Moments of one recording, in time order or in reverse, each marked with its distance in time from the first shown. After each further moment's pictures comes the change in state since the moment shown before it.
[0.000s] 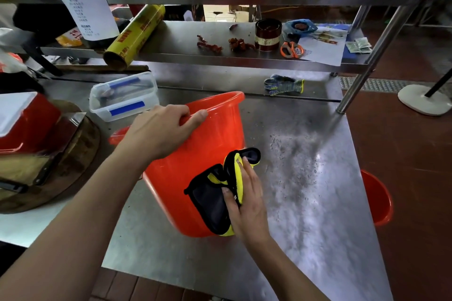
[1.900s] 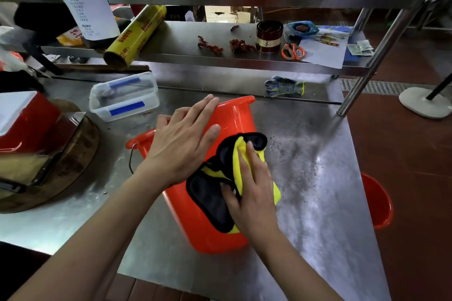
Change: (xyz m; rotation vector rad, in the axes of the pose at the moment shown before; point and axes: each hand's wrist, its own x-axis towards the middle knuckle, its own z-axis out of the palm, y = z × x) left_hand -0.011 0.018 0.039 0.061 0.197 0.195; right_hand 0.027 -0.023 -0.026 -0.221 0.028 -0.180
